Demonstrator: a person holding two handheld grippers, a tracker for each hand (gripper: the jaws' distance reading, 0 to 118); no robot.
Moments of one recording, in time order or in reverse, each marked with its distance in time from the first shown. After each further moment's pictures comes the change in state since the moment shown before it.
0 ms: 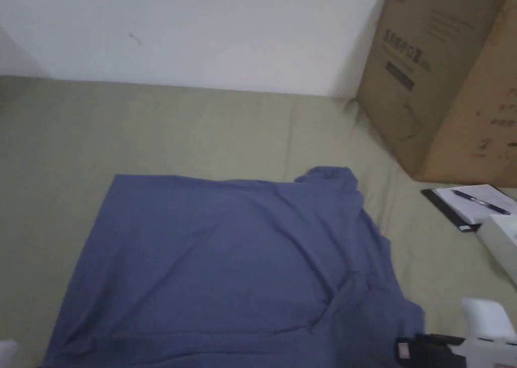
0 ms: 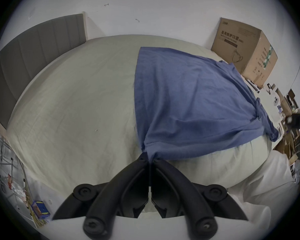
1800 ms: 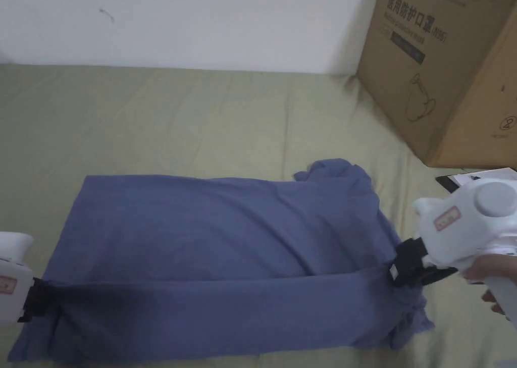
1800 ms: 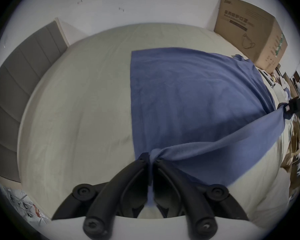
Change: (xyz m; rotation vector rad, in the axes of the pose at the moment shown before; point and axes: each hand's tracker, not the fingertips) left arm 0.003 0.182 -0.124 -0.216 0.035 -0.132; right arm 0.054 0.207 -0.150 -0.349 -0.141 0.010
